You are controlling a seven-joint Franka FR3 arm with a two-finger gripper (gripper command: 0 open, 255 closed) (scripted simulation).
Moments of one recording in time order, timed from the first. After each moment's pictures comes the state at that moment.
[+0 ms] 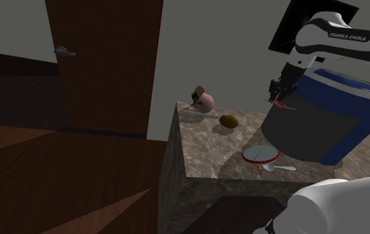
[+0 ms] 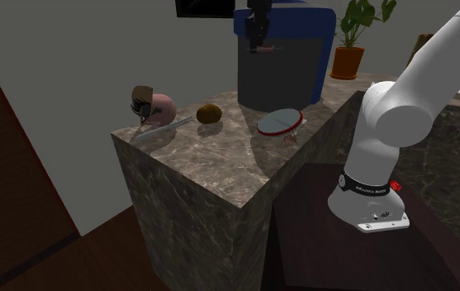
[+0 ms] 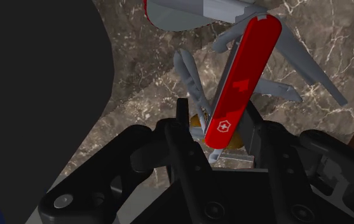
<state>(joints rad) -0.34 -0.49 -0.26 -2.11 -0.13 1.66 -0.09</state>
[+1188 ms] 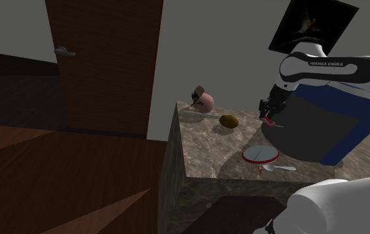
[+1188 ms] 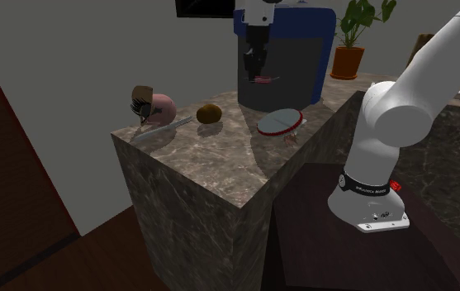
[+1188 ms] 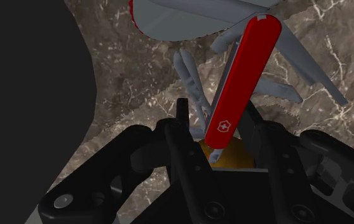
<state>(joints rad) -0.35 -0.49 -0.28 -2.35 -0.15 1.90 -0.08</state>
